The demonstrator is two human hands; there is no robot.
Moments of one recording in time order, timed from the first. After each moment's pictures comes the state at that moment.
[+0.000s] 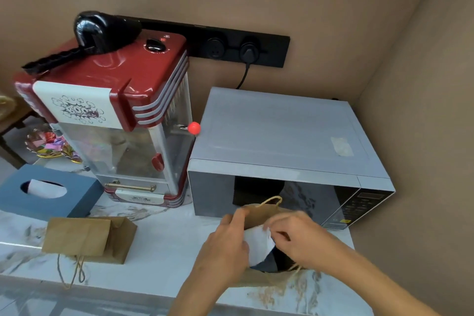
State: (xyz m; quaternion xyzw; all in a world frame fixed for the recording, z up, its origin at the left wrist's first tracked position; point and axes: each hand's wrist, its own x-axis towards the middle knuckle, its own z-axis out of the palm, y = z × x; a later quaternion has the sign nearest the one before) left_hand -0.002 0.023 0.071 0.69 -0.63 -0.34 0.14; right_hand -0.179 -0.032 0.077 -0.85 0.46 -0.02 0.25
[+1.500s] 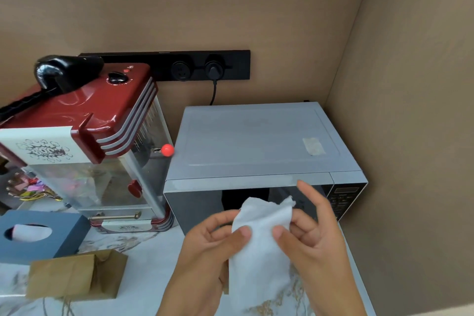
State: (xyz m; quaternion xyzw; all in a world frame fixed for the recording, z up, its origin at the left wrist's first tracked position) left_hand -0.014 0.037 0.136 0.46 -0.30 -0.66 0.51; right_hand -0.182 0.036 0.142 -0.42 0.43 -0.57 0.57
